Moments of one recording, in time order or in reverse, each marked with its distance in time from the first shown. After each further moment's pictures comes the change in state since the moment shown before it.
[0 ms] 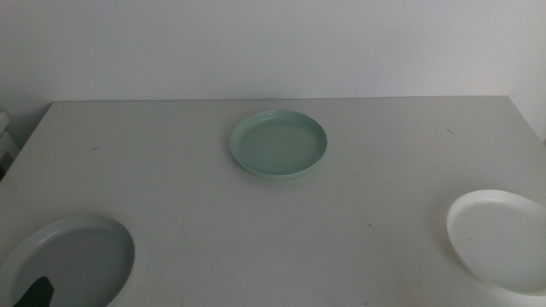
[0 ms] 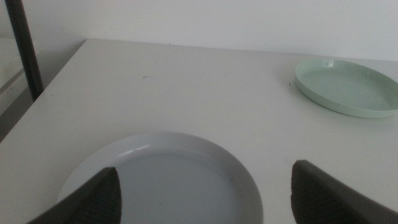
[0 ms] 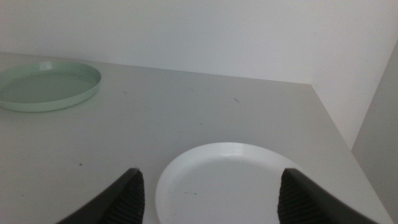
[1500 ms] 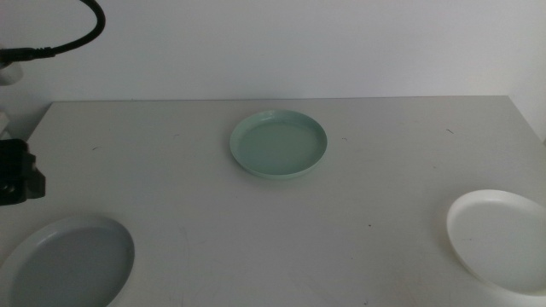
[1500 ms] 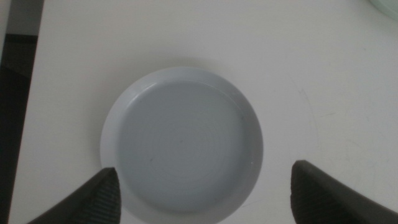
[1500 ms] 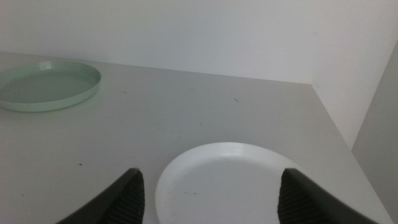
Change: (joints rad) left arm 0.000 1.014 -1.016 0.031 0.785 0.000; right arm 0.000 0.000 0.000 0.000 0.000 0.000
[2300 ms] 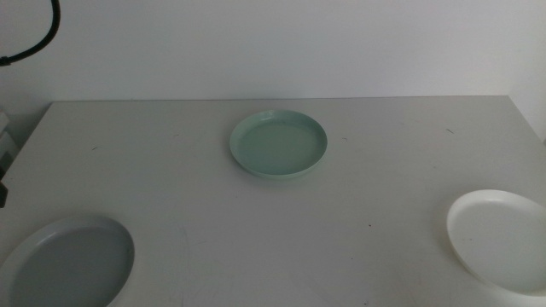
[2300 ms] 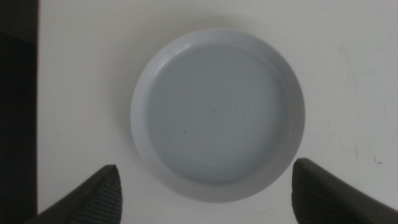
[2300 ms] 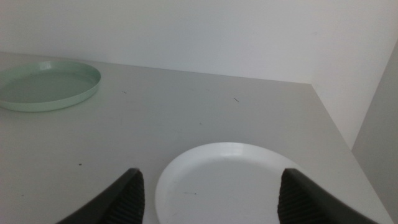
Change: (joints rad) left arm 0.409 0.207 -0.120 -0.265 0.151 0.519; right arm 0.000 0.000 0.000 0.000 0.000 0.000
